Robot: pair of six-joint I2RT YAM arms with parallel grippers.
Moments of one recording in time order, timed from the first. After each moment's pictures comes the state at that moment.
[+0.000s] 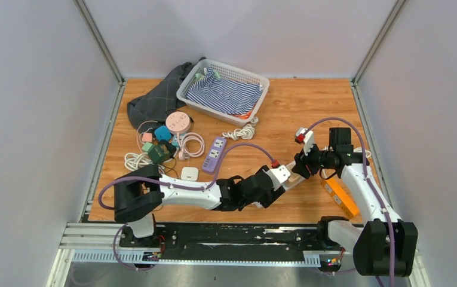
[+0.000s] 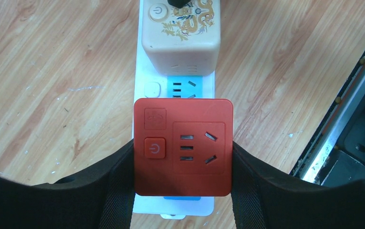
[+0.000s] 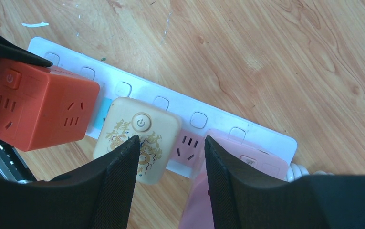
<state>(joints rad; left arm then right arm) -1.31 1.69 0.96 0.17 -0.32 -0.15 -0.01 1.07 0.70 -0.64 -0.68 -0.76</state>
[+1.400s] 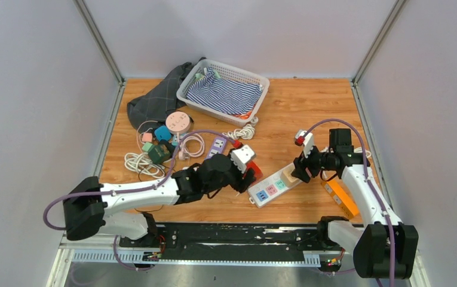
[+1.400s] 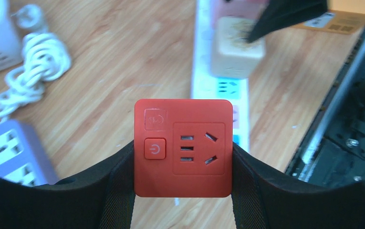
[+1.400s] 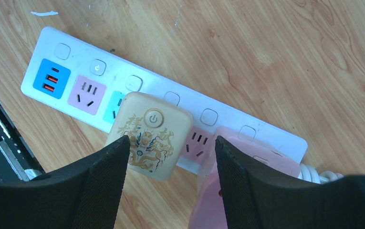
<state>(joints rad) -1.17 1.30 0.77 0.15 -0.17 -0.13 -0.01 1.04 0.71 -0.69 -0.69 -0.79</state>
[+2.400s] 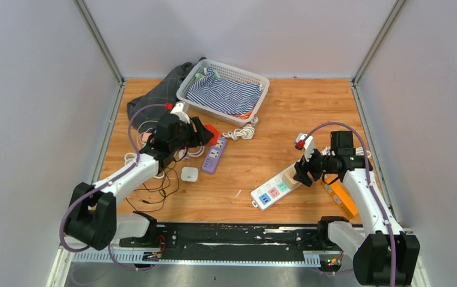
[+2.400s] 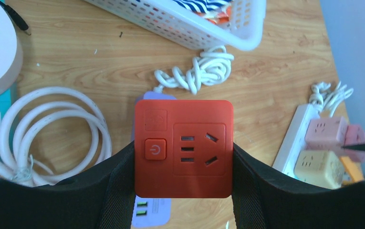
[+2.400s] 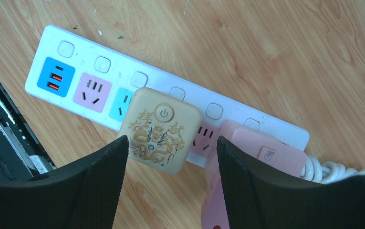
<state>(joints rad) -0.39 1.22 0.68 0.14 0.18 -0.52 -0.01 0.98 0.71 -0.78 -0.67 -0.84</state>
